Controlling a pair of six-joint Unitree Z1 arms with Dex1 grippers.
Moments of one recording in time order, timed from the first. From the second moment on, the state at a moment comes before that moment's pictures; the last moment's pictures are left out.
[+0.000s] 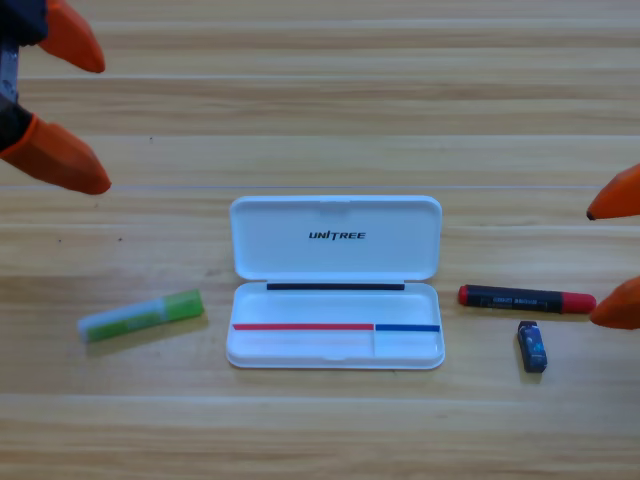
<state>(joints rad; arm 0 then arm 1) -0.74 1.47 -1.60 1.14 -0.05 0.60 0.63 1.33 -1.05 0.65 0.50 -0.46</state>
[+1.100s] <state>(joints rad) -0.68 1.68 -1.68 1.22 0.11 0.67 0.65 1.39 -1.13 0.84 0.00 0.27</state>
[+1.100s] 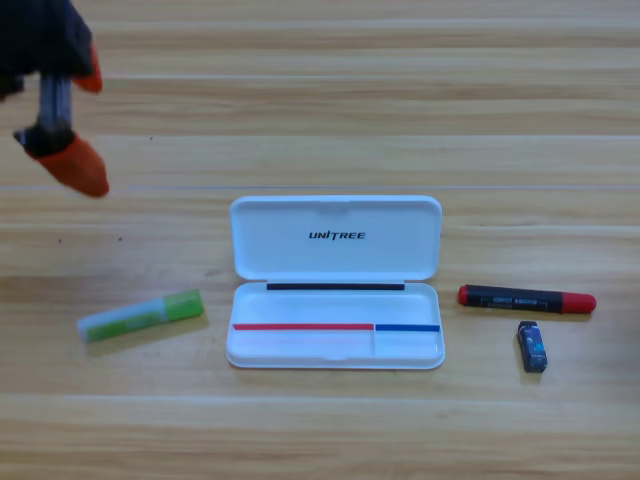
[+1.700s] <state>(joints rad) -0.61 1.91 -1.65 1.20 0.03 0.70 0.71 1.86 -1.26 0.85 0.01 0.73</state>
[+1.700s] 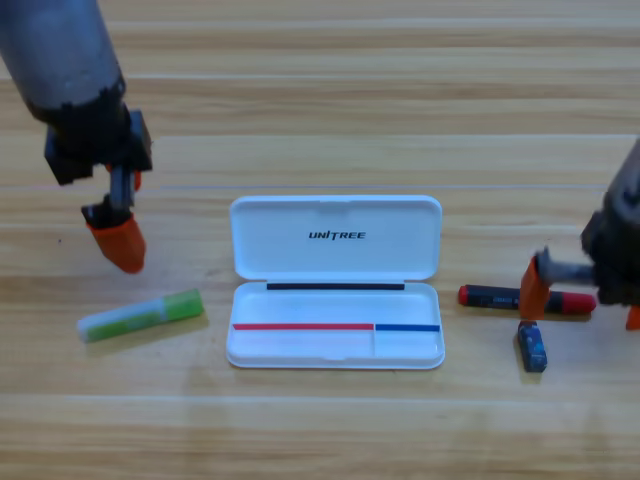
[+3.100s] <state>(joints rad) -0.55 1.98 -1.52 1.01 0.01 0.73 0.77 2.03 -1.63 1.13 -0.01 -0.20</state>
